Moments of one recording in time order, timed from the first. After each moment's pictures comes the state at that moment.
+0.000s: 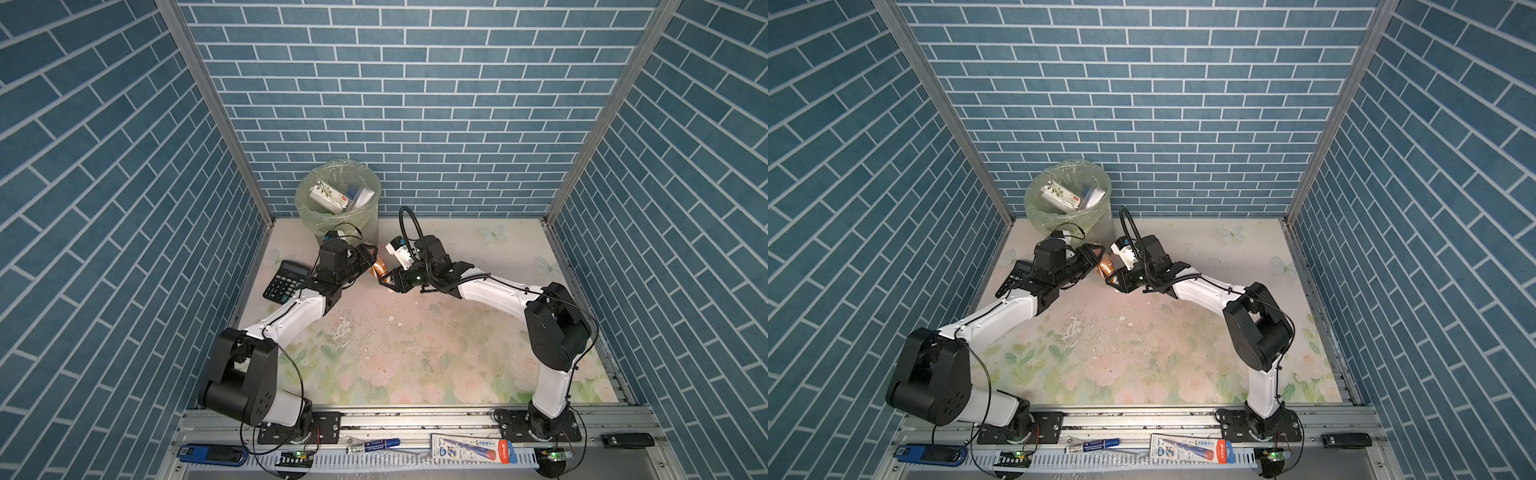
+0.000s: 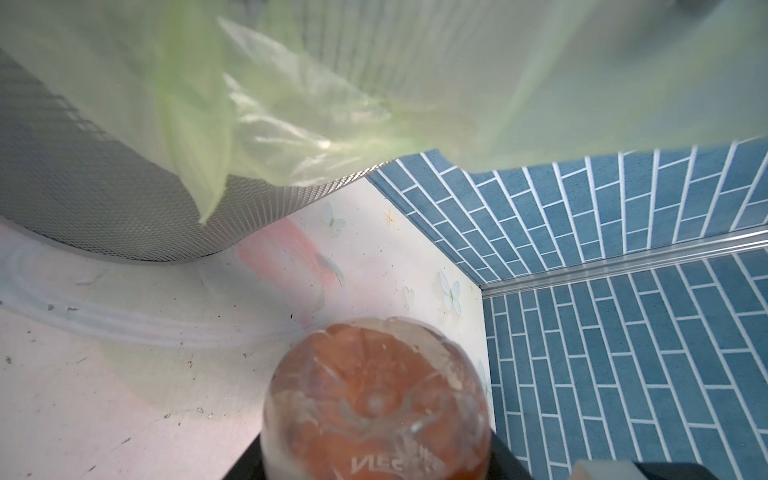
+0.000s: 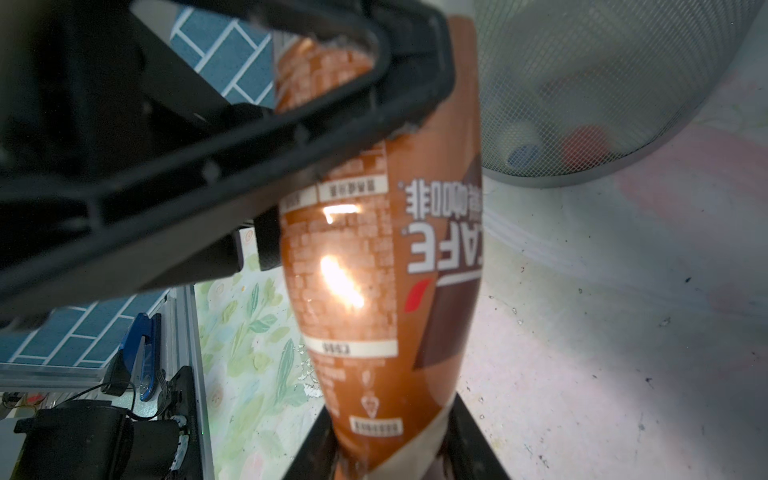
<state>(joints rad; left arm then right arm) -0.32 1.45 0.90 0.14 0.18 -0.95 0.78 1.88 1.36 -0.09 -0.51 0.27</state>
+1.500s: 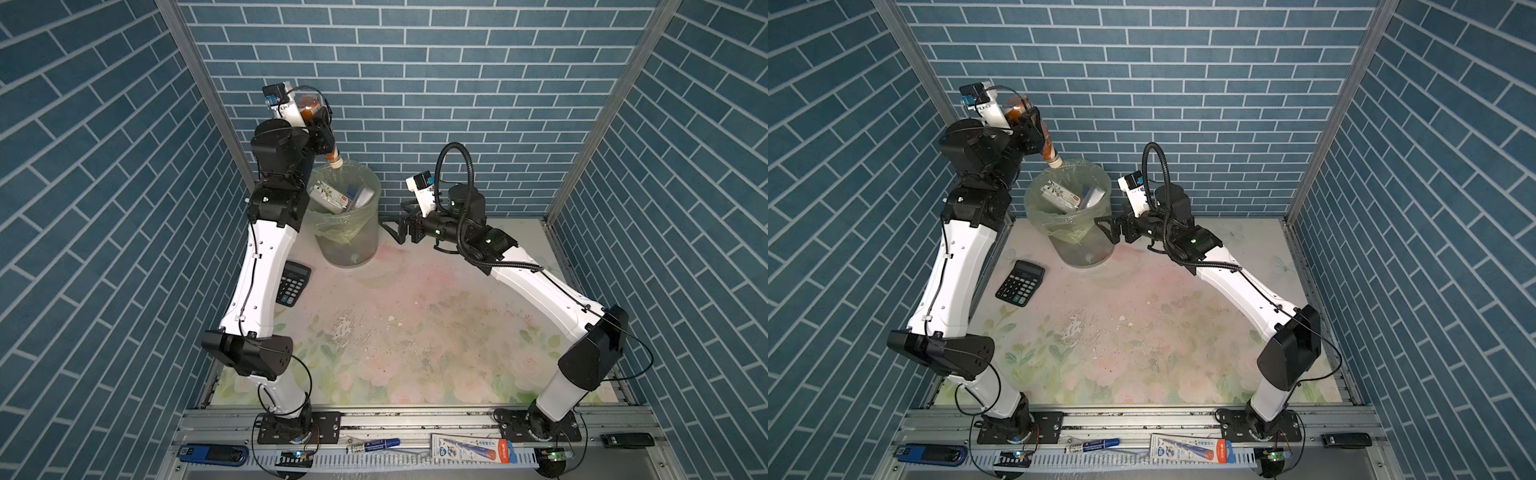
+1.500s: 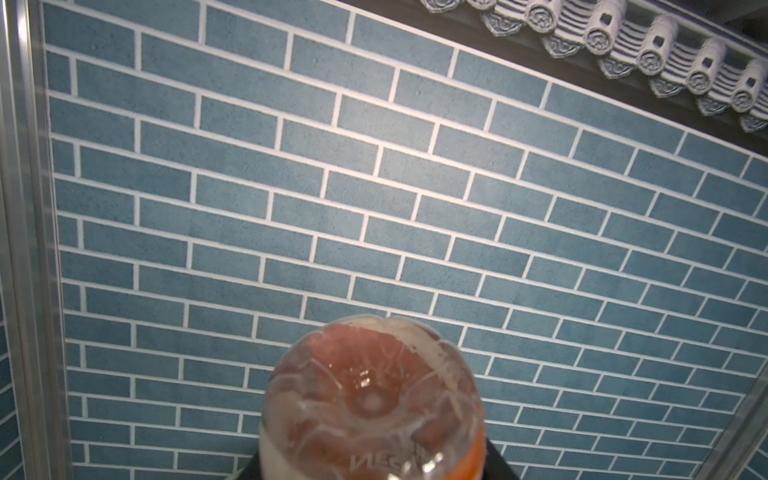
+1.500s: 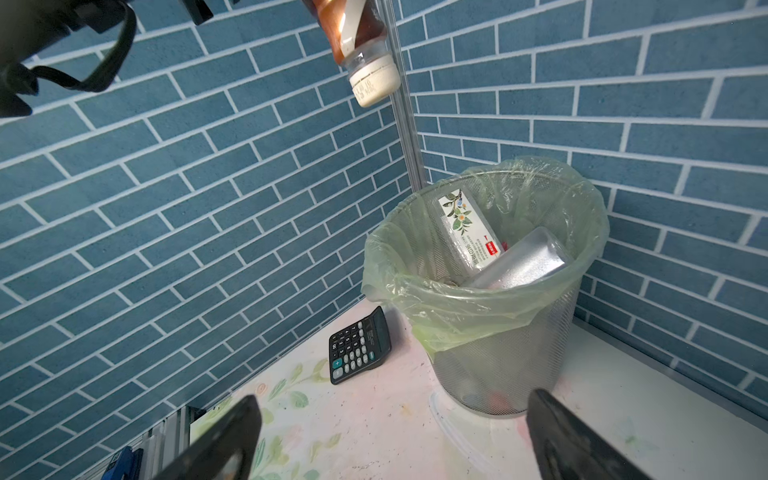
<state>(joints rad) -0.17 1.74 2.18 -0.24 -0.09 -0.23 0.72 1.70 1.71 -0.16 -0.39 0.19</state>
